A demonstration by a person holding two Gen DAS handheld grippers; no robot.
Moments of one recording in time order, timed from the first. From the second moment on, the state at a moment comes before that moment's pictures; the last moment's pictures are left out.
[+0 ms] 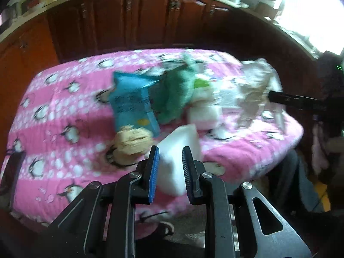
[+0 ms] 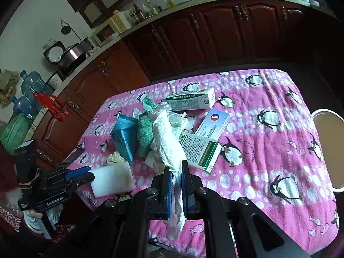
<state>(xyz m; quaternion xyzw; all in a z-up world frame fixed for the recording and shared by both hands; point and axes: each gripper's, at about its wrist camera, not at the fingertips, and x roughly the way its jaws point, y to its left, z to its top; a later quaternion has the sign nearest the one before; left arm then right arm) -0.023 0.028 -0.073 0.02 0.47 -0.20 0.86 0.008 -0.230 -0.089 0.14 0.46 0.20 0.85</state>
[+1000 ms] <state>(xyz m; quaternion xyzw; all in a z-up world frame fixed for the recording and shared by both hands) -0.009 0.058 -0.108 -0.04 0.50 -0.18 0.84 0.009 -0.221 -0.091 0.13 0.47 0.21 0.85</state>
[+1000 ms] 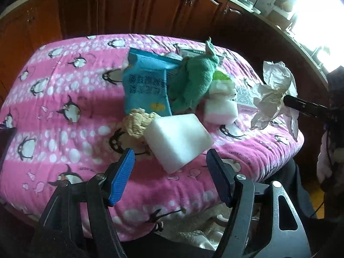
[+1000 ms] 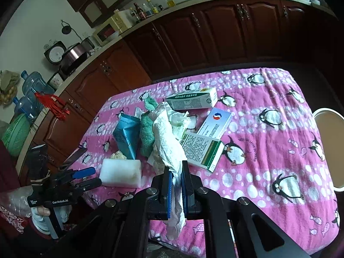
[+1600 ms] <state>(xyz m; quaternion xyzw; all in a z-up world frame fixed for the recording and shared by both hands) -0.010 0.040 -0.088 -0.08 0.51 -0.17 0.84 0.006 -0.234 -0.079 0.13 0.45 0.21 0.86</state>
